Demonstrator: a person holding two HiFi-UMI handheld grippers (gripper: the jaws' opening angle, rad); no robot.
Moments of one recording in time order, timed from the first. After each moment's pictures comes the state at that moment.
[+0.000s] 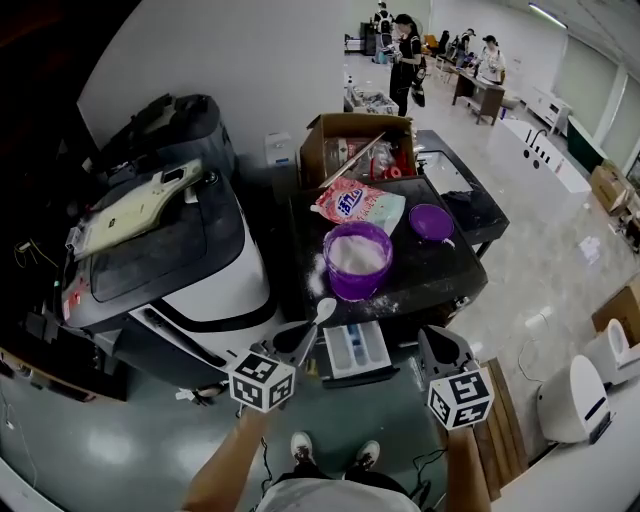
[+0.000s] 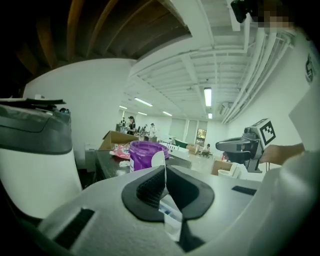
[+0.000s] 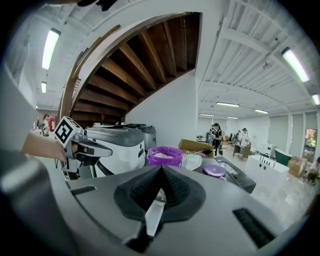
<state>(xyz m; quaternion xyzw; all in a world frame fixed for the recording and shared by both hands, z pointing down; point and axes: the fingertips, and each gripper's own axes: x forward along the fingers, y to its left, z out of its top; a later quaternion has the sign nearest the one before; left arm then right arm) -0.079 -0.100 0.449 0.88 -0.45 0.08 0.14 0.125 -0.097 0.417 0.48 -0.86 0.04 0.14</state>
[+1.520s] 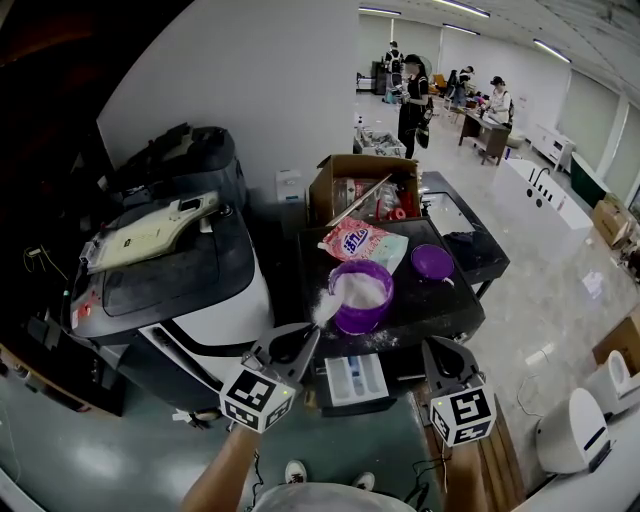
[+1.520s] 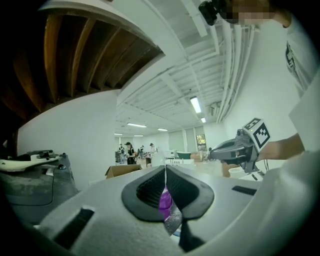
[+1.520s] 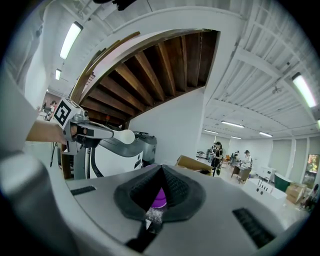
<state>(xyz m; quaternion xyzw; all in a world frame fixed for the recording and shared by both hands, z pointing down) -0.077 -0.098 0.330 0.89 -0.46 0.06 -0.04 0.116 -0.107 0.347 0.47 -0.87 -0.06 0.12</state>
